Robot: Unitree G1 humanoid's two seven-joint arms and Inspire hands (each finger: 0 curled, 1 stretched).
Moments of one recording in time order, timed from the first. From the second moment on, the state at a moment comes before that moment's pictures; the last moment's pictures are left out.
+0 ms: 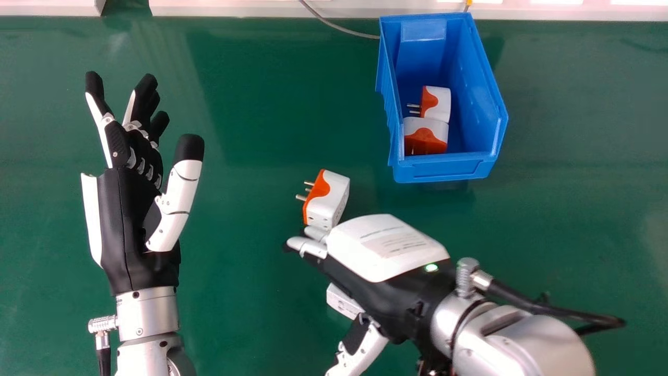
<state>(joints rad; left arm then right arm) -0.04 0.02 0.18 0.44 -0.10 -0.88 -0.03 -0.03 -0.26 0.63 -0.55 -1.15 0.32 0.80</state>
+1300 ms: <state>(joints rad) -0.02 0.02 0.18 0.42 -0.10 -0.88 -0.03 -0.05 -0.26 0.54 -0.33 -1.03 0.17 0.51</state>
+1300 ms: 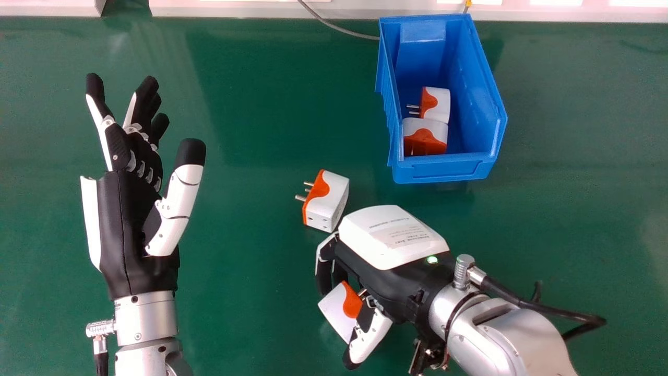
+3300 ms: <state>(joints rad) -0.07 0.01 0.18 0.44 -0.07 -0.88 0.02 -0.81 -0.36 0.30 0.65 -0.82 -0.14 -0.34</state>
